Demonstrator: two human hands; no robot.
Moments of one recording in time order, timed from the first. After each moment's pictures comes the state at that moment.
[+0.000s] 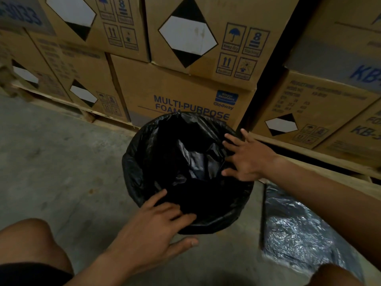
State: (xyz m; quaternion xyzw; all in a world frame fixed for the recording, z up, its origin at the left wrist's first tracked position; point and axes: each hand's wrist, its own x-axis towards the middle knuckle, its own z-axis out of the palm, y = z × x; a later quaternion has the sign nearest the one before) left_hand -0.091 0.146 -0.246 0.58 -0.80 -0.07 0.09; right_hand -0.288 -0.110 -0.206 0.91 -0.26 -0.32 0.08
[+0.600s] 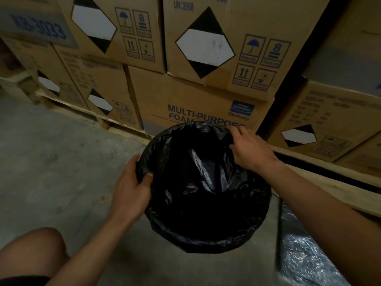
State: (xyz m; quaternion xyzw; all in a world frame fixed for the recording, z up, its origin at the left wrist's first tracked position) left_hand -0.028 0.095 -0.235 0.80 -0.35 -0.26 0.41; right_hand -0.242 -0.138 -0.222 0.90 -0.43 -0.01 -0.03
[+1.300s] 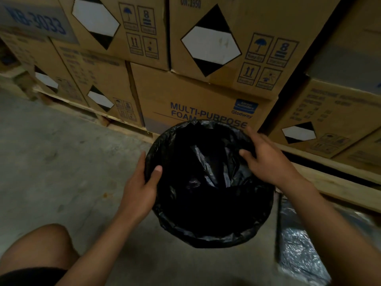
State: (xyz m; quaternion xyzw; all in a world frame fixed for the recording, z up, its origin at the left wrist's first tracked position) left_hand -0.025 0.092 -0.243 0.76 -0.32 -0.33 0.45; right_hand -0.269 -0.092 -0.195 0.84 -0.50 0.08 -0.19
